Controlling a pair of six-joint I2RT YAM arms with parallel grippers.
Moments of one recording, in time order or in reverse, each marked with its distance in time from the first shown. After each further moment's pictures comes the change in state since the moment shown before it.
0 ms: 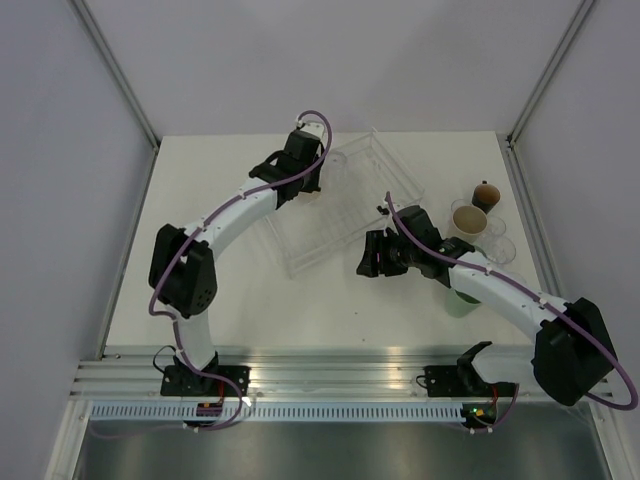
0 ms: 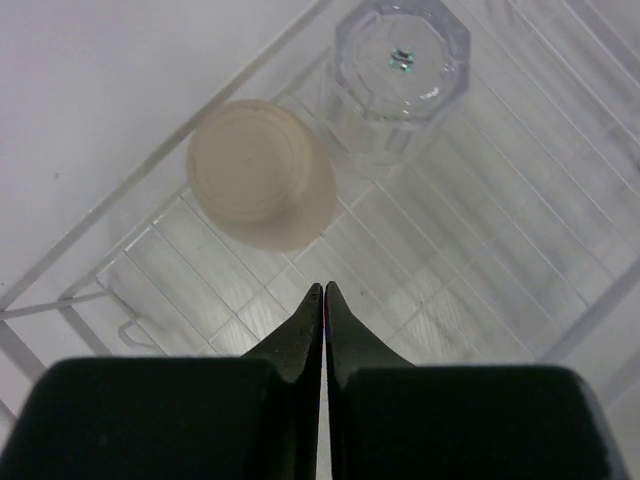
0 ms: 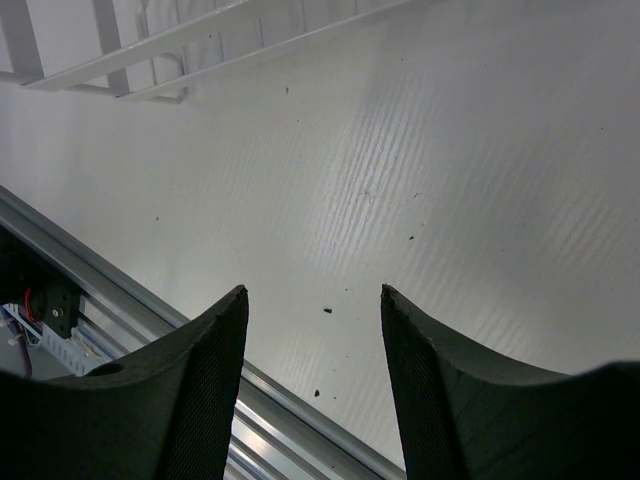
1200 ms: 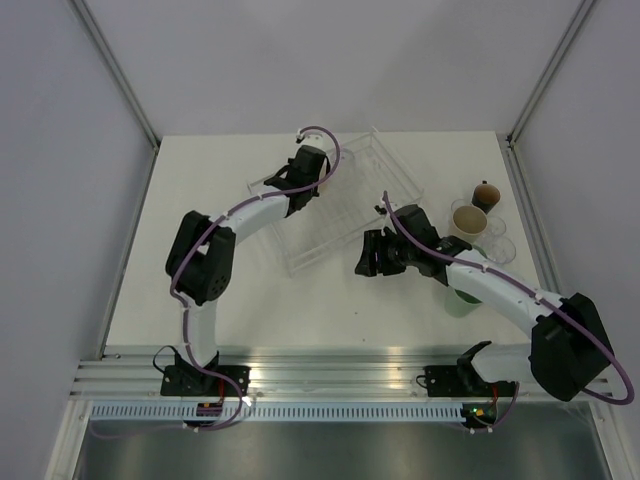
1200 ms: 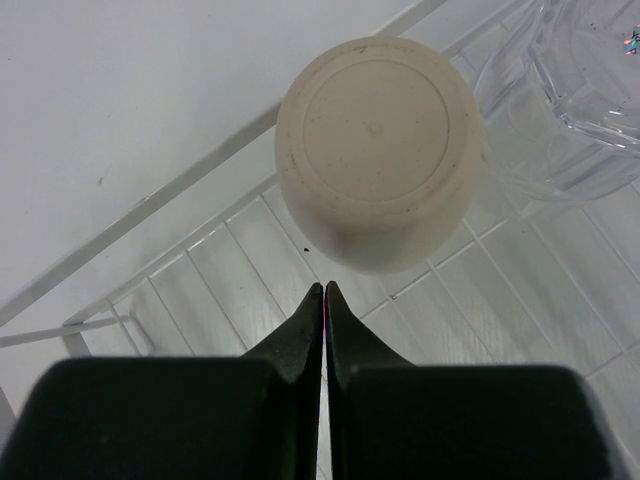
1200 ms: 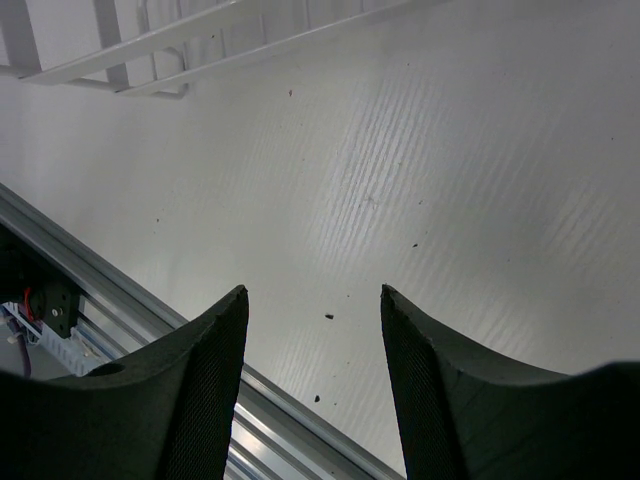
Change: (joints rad) left arm 0.011 0.157 -0.086 0.276 -0.243 0.020; right arm 0.000 0.032 0.006 0.017 -0.012 -0.008
